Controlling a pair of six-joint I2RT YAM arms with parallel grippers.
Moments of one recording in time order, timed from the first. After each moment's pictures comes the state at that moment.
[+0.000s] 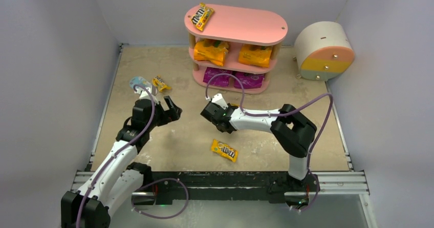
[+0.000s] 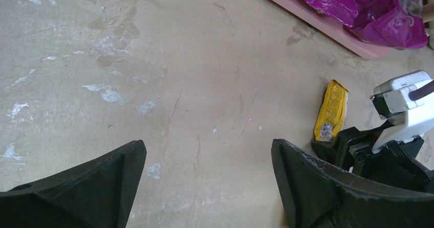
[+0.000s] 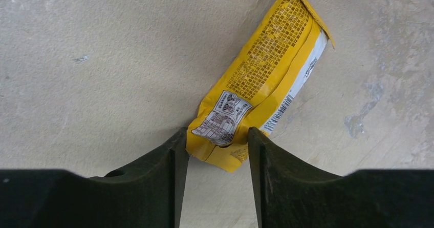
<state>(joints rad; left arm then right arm) -0.26 0.81 0.50 -0.23 0.02 -0.57 0.98 1.87 1.18 -0.55 0.60 0.43</state>
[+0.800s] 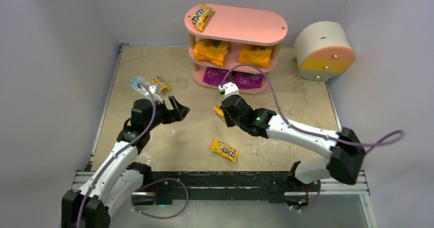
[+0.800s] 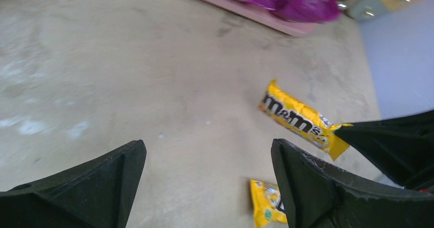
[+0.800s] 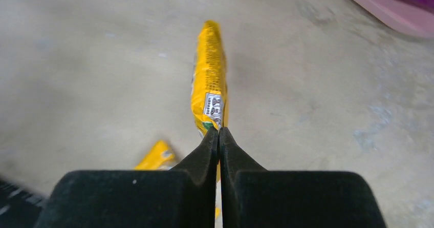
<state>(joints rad) -0.26 0.82 0.49 -0.14 0.17 -0.56 0.98 1.45 1.01 -0.42 0.44 0.38</state>
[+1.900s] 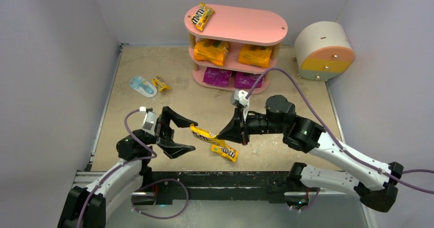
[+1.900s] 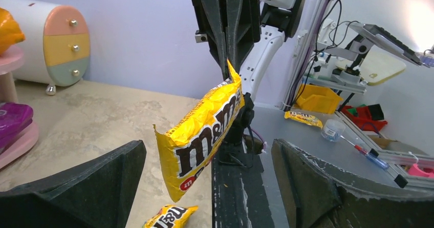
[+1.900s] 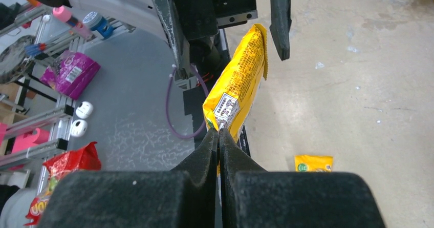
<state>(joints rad) -0.33 0.78 0.12 1.47 1.04 -0.95 0.98 0.92 0.99 -0.33 -0.51 0.24</state>
